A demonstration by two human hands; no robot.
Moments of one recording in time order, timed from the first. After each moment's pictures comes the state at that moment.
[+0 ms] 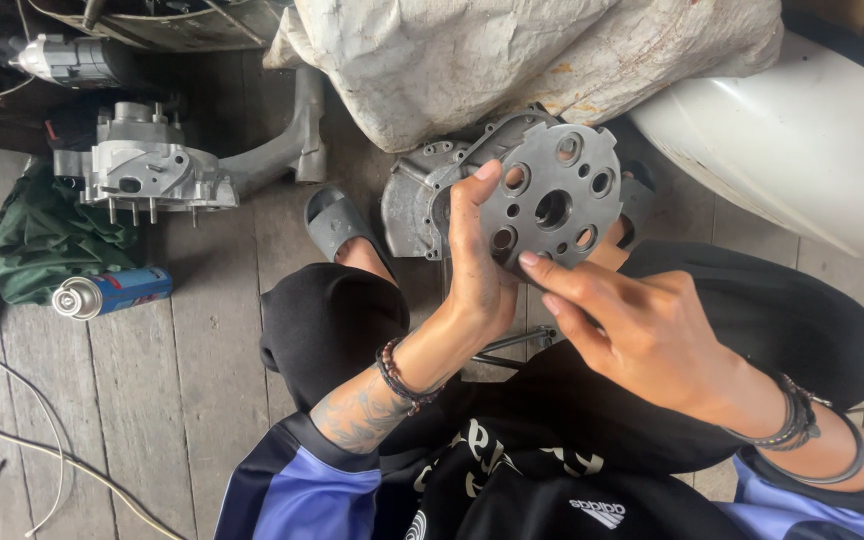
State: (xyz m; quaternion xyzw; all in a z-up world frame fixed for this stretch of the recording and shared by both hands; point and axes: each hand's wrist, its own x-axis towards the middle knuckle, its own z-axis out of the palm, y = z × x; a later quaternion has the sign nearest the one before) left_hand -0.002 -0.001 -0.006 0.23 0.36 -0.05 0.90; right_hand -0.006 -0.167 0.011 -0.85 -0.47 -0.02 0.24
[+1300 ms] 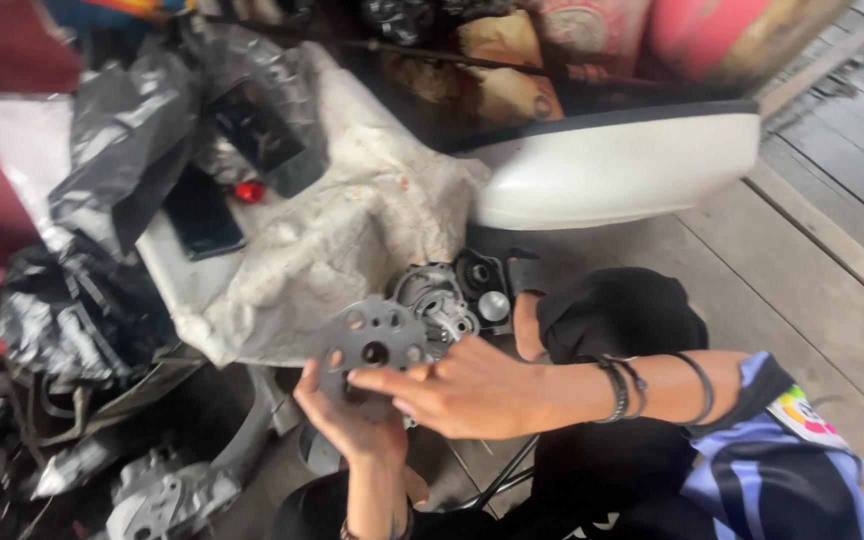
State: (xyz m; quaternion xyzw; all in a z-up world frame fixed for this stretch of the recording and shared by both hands) left_hand 0.014 -0.005 0.009 0.33 0.46 0.02 0.83; right_hand 0.008 -0.150 0.022 -0.87 -0.42 0.04 0.25
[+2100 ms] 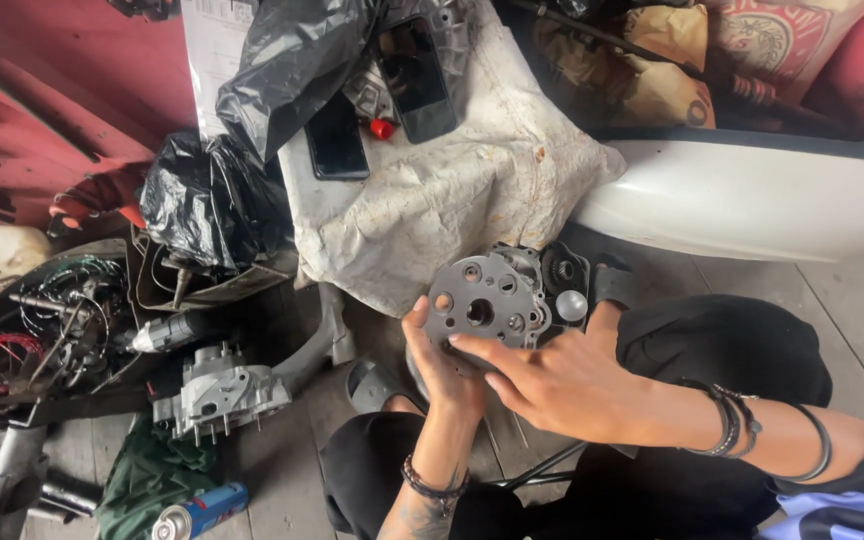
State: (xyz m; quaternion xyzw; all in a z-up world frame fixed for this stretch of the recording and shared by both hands) left_hand 0.008 0.001 -0.004 0.21 0.41 -0.03 0.89; right_hand -0.007 -0.142 0.008 -0.90 -0.40 -0.05 0.16
